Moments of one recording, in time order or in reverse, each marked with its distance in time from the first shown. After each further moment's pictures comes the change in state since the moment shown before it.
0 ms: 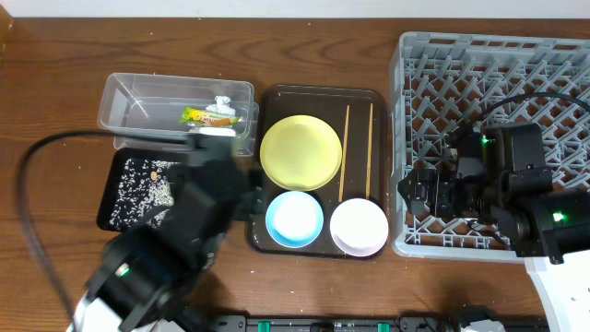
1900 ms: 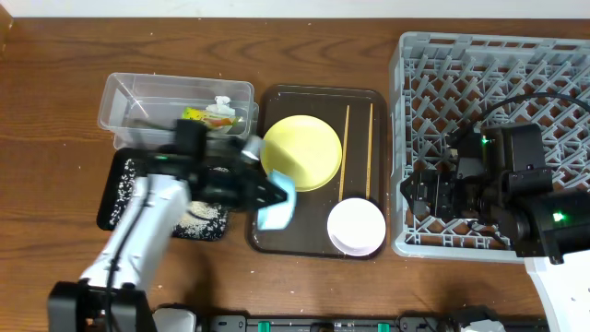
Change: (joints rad) left arm 0.476 0.537 -0.261 0.116 1.485 0.387; right arm 0.000 0.000 0.000 -0.006 0.002 0.006
